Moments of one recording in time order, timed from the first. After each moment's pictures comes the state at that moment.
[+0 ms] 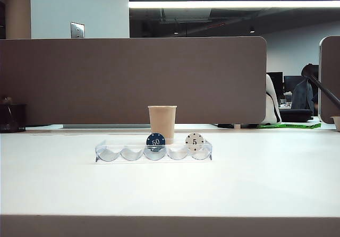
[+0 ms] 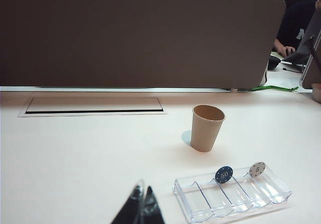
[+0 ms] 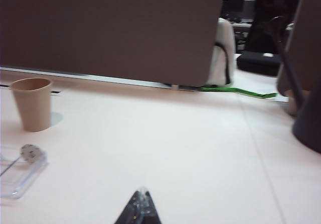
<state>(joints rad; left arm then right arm) -0.19 0.09 0.37 -0.24 0.07 -0.07 0.14 0.02 0.05 0.04 0.02 -0.06</state>
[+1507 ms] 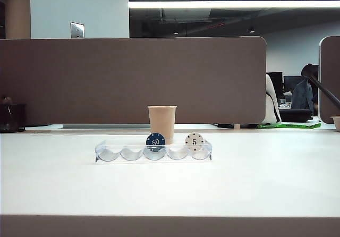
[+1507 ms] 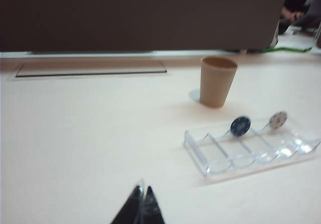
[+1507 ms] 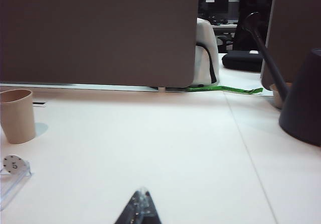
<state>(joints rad) -0.19 0.00 0.06 -0.09 0.07 -0.01 -0.12 0.01 0.01 0.11 -0.22 0.02</state>
